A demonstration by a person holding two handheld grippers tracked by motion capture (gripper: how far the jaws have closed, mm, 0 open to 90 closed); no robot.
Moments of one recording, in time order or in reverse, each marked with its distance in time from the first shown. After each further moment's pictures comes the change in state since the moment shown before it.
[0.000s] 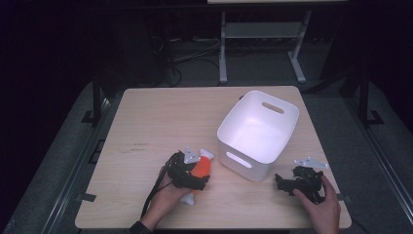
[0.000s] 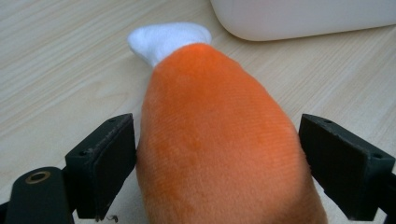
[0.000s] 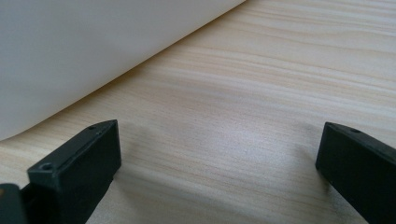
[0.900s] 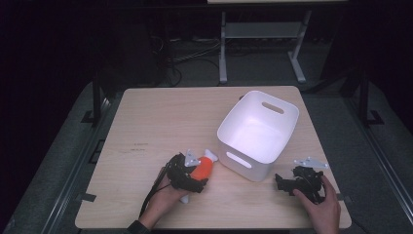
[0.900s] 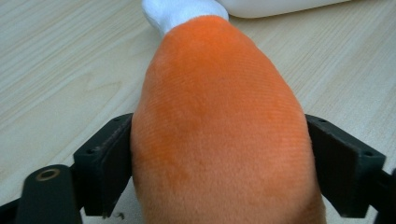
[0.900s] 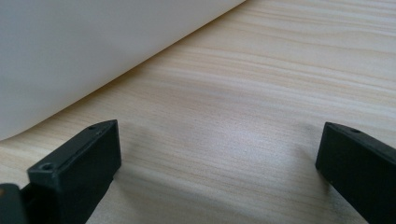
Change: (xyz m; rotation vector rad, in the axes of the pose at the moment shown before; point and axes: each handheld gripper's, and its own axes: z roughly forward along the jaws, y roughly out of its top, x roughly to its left) left arm 0.001 -0.006 0.003 0.033 -0.016 0.063; right arm 0.000 0.000 0.000 0.000 0.000 0.000
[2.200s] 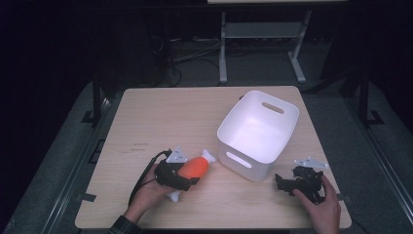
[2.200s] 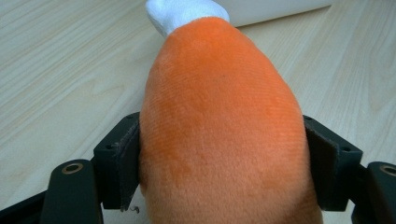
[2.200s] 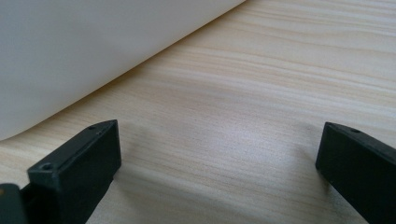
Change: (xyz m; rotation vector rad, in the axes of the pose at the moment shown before) left arm 0.030 -0.010 -0.026 -0.067 -0.170 0.051; right arm 0.000 0.000 0.000 0.000 0.000 0.000
